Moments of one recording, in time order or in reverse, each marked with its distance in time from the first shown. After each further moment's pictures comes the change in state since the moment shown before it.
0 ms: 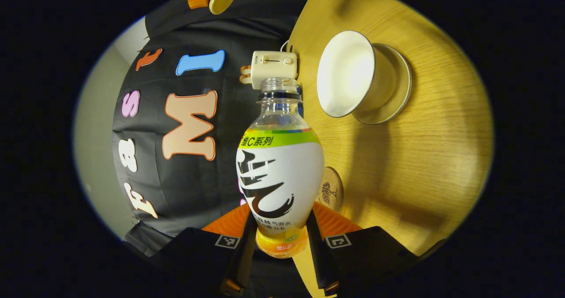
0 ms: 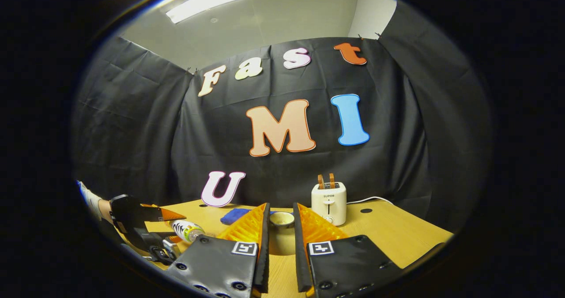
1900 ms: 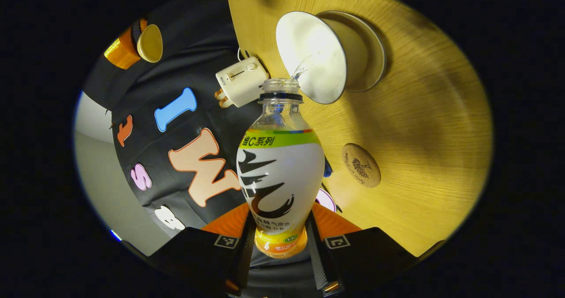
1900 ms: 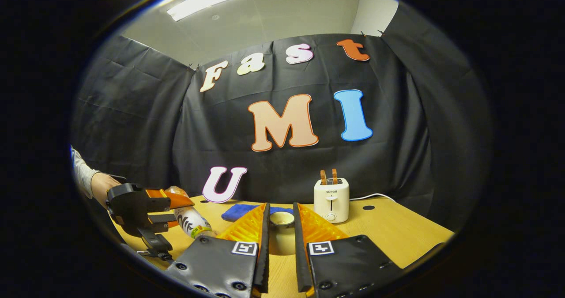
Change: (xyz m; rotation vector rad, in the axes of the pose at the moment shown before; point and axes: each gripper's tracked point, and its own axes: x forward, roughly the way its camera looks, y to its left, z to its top) left arm 0.005 0.029 0.008 0.516 0.045 0.066; right arm 0.005 -0.001 -0.010 -0.008 0.028 0.000
